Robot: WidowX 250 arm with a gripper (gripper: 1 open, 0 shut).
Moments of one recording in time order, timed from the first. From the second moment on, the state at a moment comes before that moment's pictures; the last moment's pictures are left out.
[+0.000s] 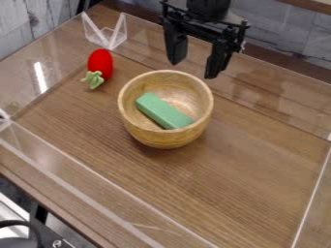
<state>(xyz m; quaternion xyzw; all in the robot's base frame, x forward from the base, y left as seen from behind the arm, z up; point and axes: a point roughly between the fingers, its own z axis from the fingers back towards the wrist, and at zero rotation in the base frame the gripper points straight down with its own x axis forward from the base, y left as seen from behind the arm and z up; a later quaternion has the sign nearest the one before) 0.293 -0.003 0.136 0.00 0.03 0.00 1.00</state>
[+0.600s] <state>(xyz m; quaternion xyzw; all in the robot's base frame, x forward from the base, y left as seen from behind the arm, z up) 0.297 0.052 0.136 -0.01 0.03 0.02 1.00</state>
